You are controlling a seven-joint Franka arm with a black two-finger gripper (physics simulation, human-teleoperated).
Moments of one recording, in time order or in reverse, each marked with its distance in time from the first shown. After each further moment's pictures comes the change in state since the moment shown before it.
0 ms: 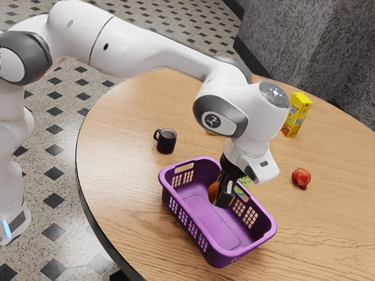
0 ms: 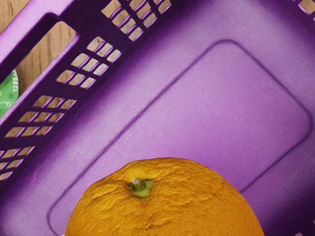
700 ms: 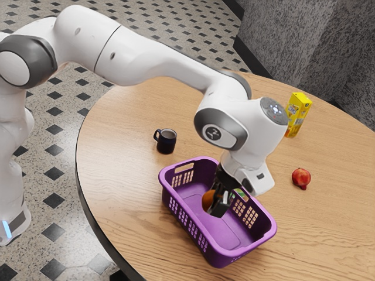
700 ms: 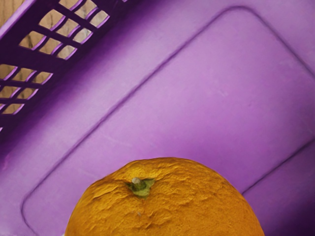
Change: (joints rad) arm -0.007 0.031 0.008 -0.029 -0.009 -0.002 -0.042
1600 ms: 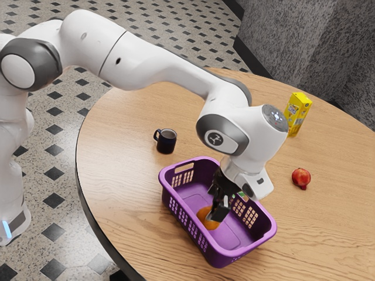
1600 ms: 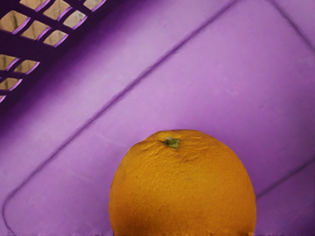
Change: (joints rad) arm 0.006 0.028 0.004 -0.002 -0.021 0.000 -0.031
